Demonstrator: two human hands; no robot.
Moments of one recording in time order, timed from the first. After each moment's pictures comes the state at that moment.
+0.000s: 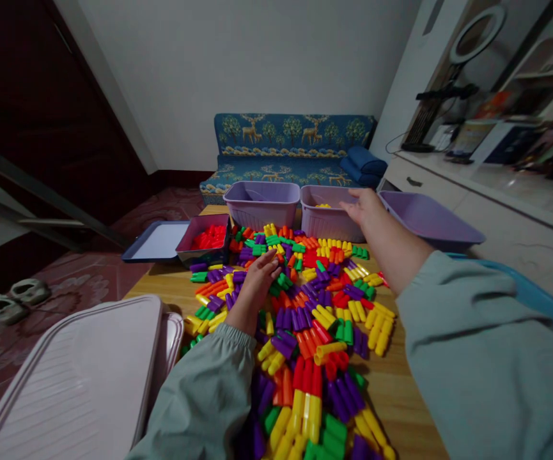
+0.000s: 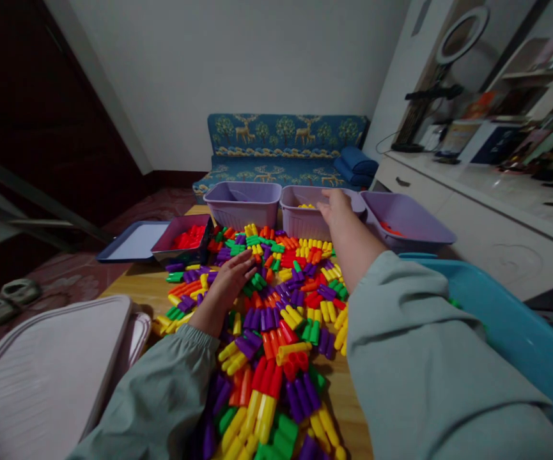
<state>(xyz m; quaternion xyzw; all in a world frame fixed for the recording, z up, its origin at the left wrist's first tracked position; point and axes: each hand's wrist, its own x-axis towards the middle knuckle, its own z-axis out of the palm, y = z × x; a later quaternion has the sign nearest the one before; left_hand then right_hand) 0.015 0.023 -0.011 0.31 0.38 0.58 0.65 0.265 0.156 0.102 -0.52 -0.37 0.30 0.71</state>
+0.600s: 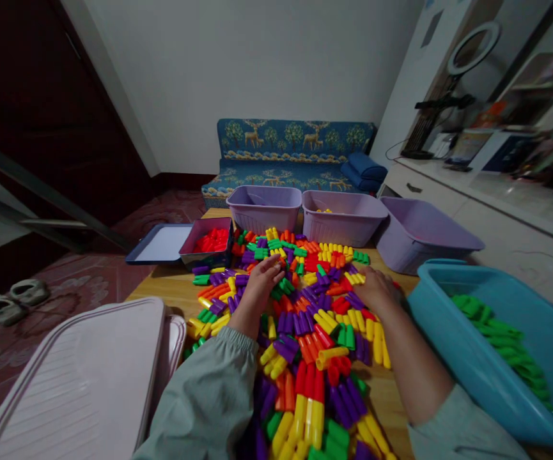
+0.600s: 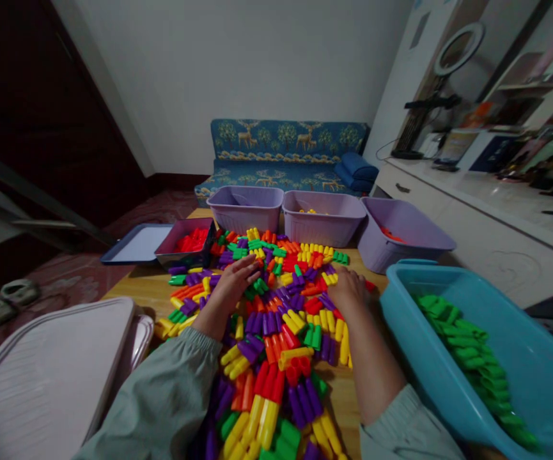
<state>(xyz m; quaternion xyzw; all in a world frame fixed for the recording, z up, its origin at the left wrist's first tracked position) 0.015 0.024 -0.015 0.30 0.37 0.58 0.66 0.275 -0.005 0.001 -0.83 -0.55 0.05 0.08</state>
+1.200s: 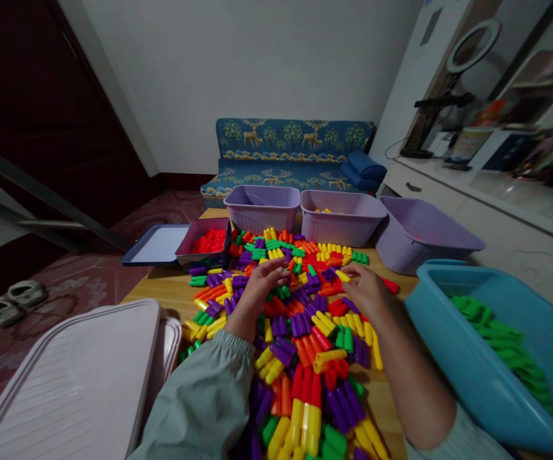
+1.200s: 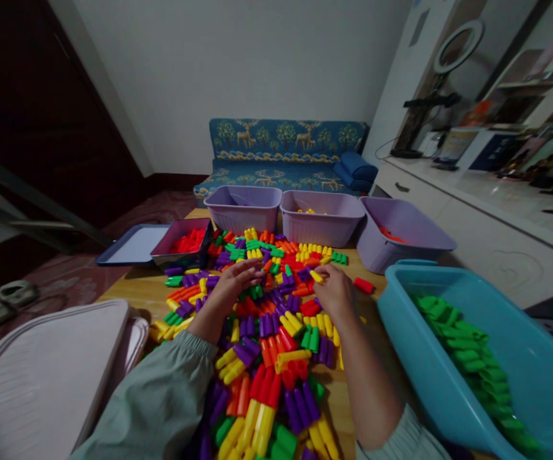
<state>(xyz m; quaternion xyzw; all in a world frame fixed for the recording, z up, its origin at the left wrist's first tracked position) 0.012 0.024 -0.018 0.41 0.38 0.52 0.65 0.257 -0.010 -0.002 -0.71 -0.57 0.14 0.39</state>
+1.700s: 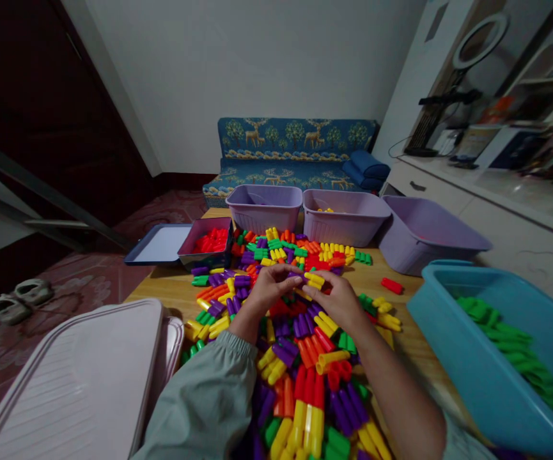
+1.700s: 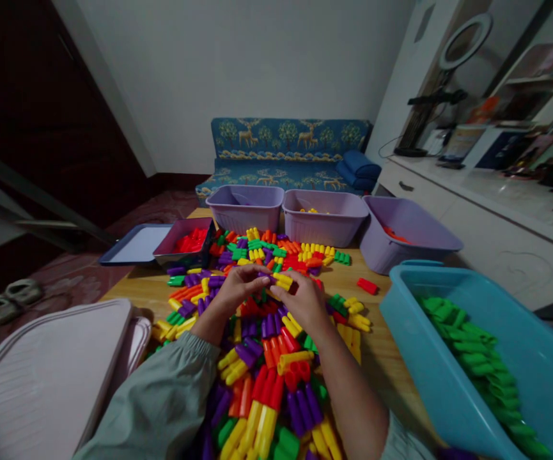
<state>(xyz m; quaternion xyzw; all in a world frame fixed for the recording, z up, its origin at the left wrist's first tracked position) 0.019 0.011 -0.003 0.55 0.34 0.46 0.61 0.192 -0.026 0.001 -0.56 -0.62 0.34 0.44</state>
